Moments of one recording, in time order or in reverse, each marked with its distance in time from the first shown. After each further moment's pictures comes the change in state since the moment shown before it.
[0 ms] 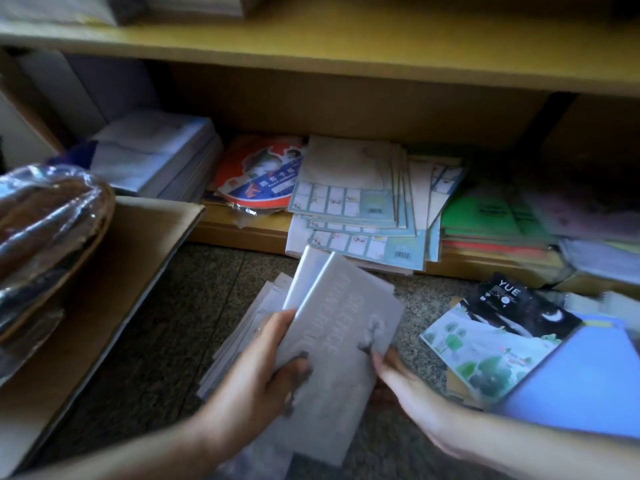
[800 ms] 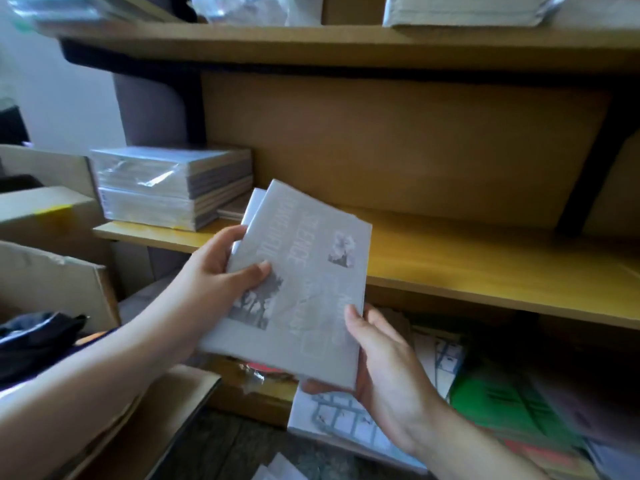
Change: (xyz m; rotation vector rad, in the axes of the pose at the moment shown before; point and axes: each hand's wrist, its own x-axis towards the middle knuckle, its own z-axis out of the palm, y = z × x) left_hand 0.117 0.169 -0.151 -0.330 0.420 0.196; right_hand -0.030 -0.249 0.042 0.420 -0.316 -0.496
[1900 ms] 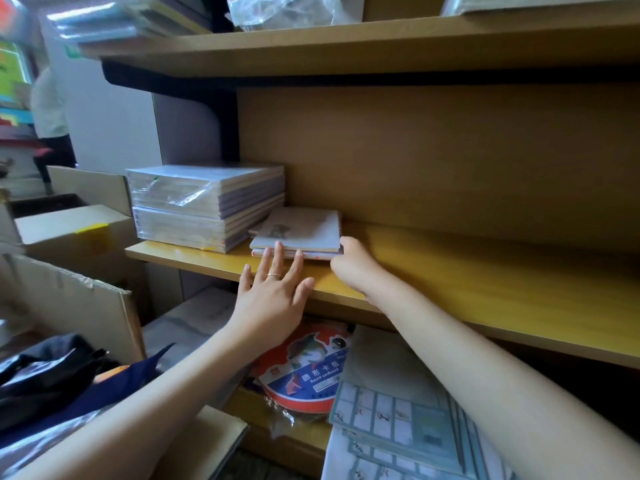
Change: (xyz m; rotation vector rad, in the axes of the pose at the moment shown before) left_hand 0.109 -0.088 -0.001 1.240 -0.008 0.119; right_hand 0.215 -0.038 0.026 -1.174 0.210 -0.128
